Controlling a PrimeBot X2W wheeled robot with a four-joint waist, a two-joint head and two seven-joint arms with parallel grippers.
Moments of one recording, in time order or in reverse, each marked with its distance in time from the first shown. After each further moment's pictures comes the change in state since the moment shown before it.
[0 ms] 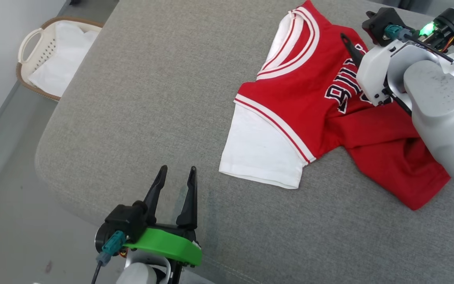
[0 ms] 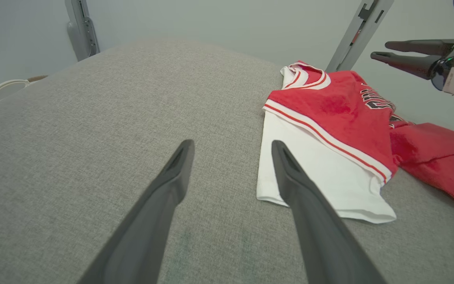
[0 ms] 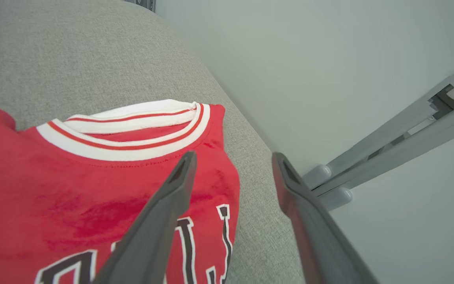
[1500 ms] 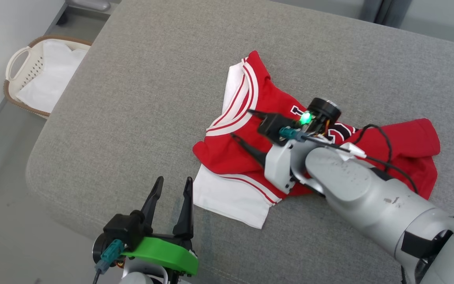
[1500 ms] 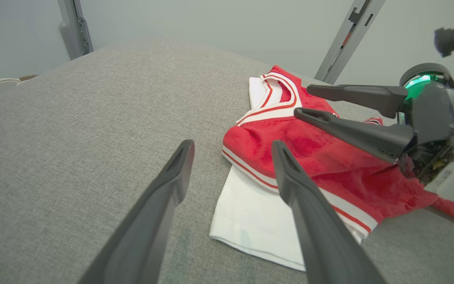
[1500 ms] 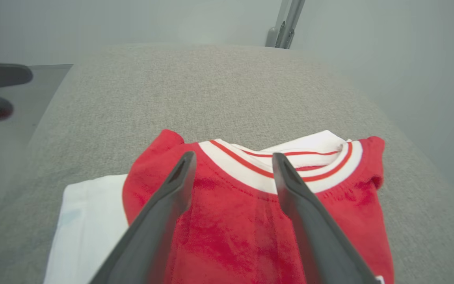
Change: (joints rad) left arm 0.032 0.000 0.026 0.020 0.015 -0.010 0.000; right arm 0.303 0.167 0.065 -0.350 -0.018 0.000 -0.001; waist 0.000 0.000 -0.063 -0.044
